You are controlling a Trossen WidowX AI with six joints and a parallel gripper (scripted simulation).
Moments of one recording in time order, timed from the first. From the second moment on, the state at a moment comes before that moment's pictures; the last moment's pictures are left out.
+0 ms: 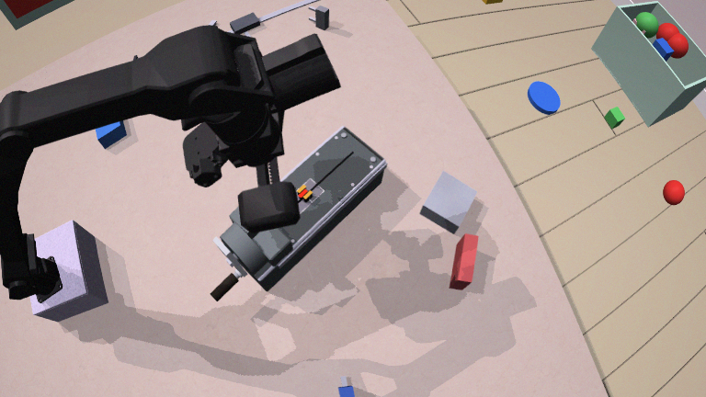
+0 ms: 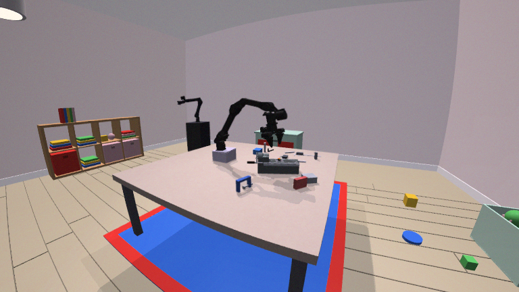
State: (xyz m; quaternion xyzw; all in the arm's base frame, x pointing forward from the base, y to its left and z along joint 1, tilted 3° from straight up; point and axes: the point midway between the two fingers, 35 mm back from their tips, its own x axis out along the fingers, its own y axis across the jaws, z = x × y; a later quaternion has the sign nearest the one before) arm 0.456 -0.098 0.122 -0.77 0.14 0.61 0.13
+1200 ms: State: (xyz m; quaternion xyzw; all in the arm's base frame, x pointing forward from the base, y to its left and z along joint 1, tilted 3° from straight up) arm 0.383 -0.152 0.143 -0.51 0.38 0.35 0.69
